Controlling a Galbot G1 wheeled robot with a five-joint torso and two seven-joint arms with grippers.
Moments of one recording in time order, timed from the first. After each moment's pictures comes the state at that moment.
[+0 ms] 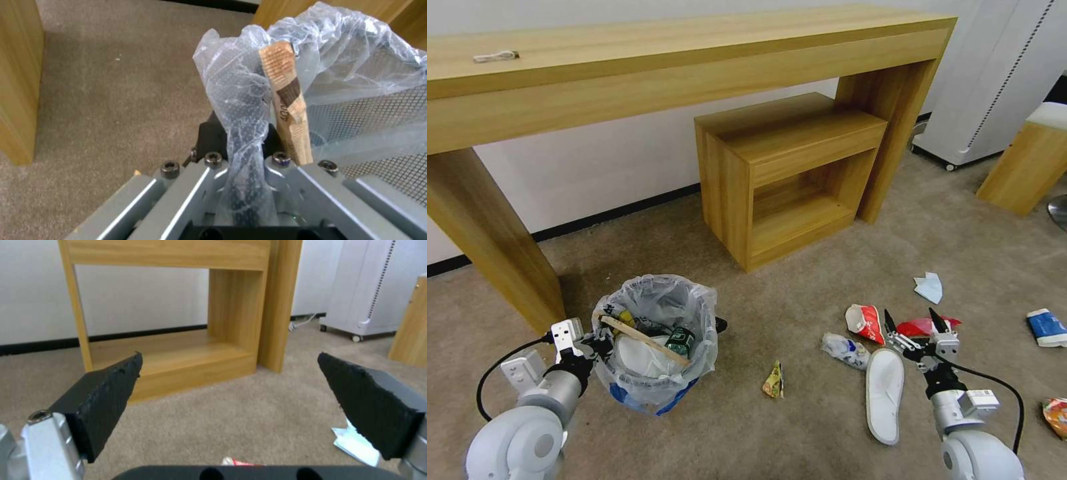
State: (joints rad) left arm 1.54 -1.24 -0.75 -2.18 -0.80 0.51 -0.21; right arm -1.52 1.23 0.68 1.78 0.36 0.29 -0.09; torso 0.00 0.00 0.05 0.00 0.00
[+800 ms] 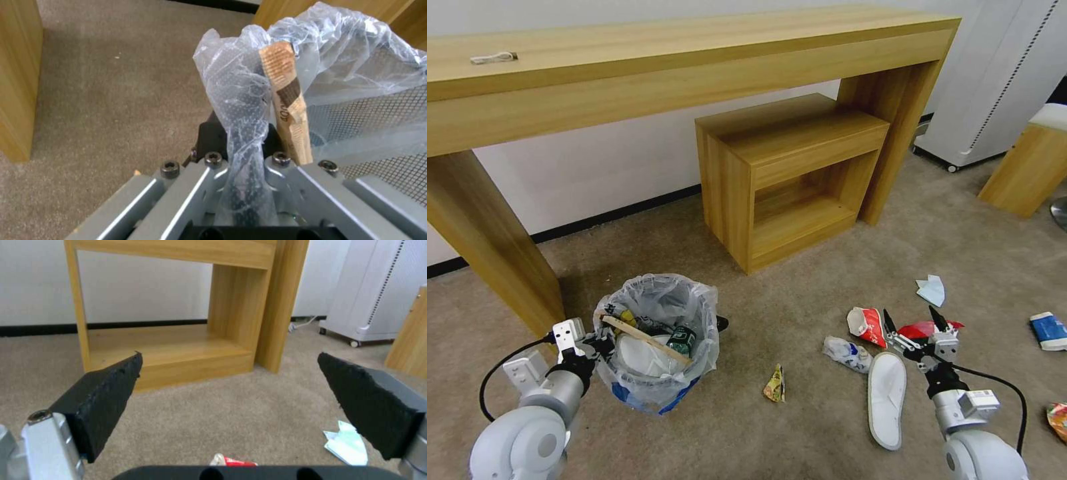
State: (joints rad) left arm 1.54 -1.26 -0.74 -2.18 -0.78 0.51 -0.21; right arm -1.53 1.19 0.68 1.79 0.32 0.26 -0.07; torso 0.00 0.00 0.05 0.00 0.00
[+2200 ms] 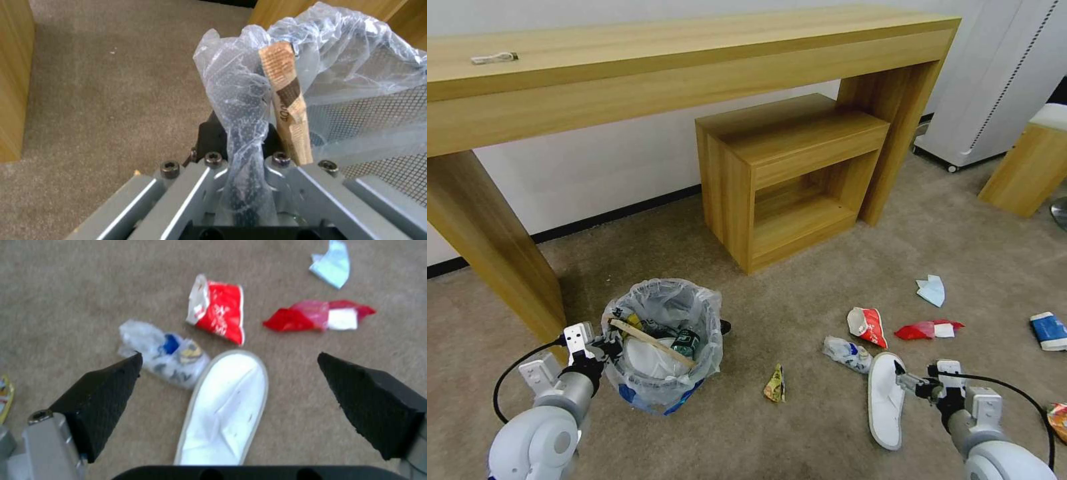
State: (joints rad) left arm 1.52 -1.27 -0.70 -2.12 -0.73 0.47 -0.18; right arm -1.67 1.06 0.66 1.98 0.51 -0.40 0.18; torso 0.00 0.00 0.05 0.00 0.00
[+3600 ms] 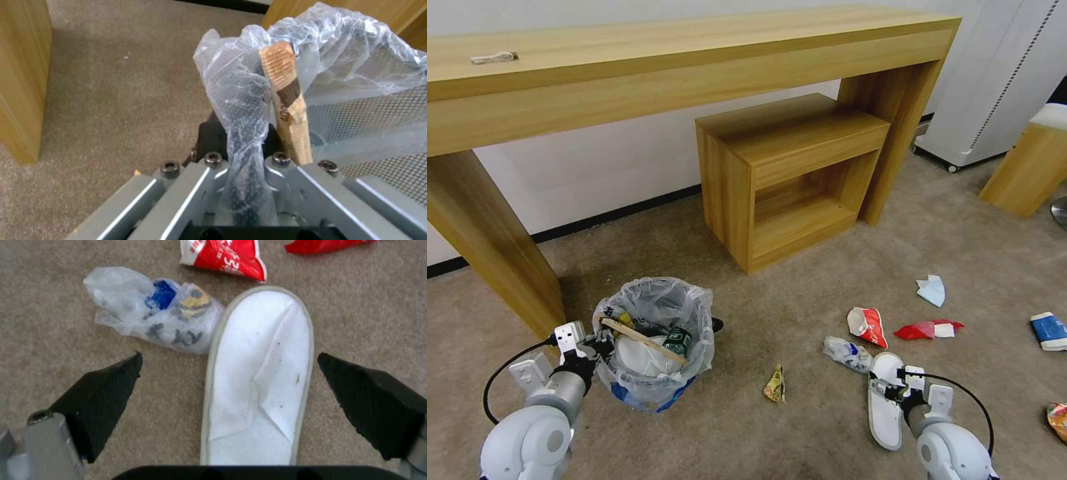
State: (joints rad) left arm 1.51 -1.26 -0.73 -2.10 -0.74 0.46 -0.18; right arm -1.45 1.20 0.56 1.69 0.53 -0.43 0.21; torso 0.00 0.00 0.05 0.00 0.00
